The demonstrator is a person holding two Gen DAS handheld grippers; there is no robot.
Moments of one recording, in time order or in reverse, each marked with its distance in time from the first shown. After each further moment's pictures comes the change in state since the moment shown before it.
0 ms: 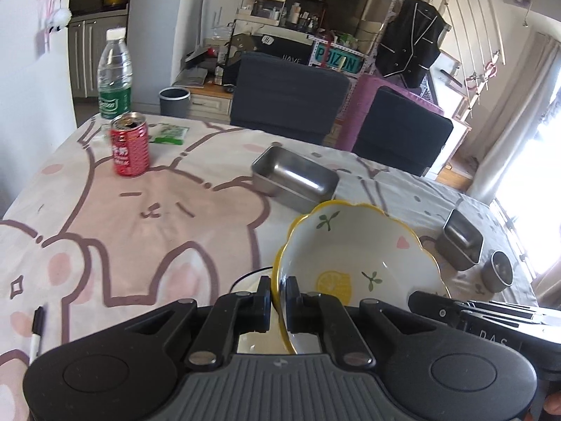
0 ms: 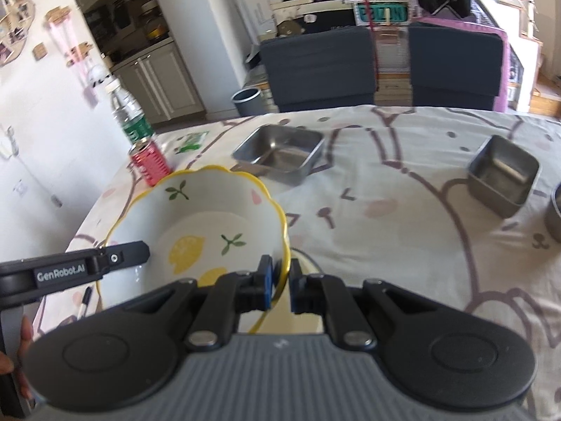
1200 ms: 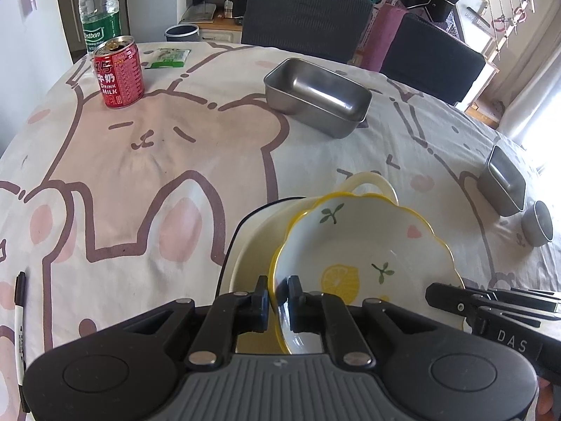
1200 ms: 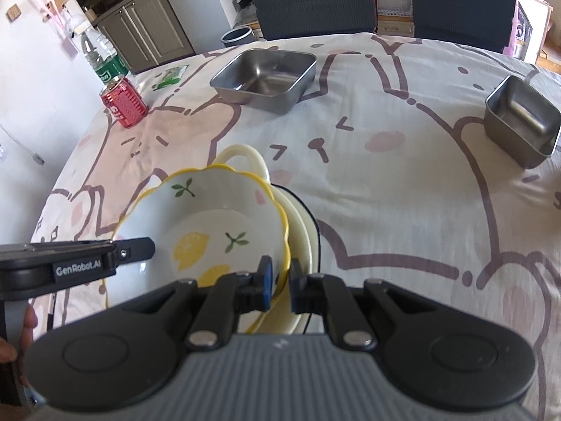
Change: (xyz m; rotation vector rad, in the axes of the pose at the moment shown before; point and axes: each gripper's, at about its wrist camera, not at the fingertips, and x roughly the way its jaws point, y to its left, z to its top) left arm 0.070 -0.001 -0.014 0.017 0.249 0.076; right arm 0.055 -0.009 -0.012 0.015 0.217 -0.033
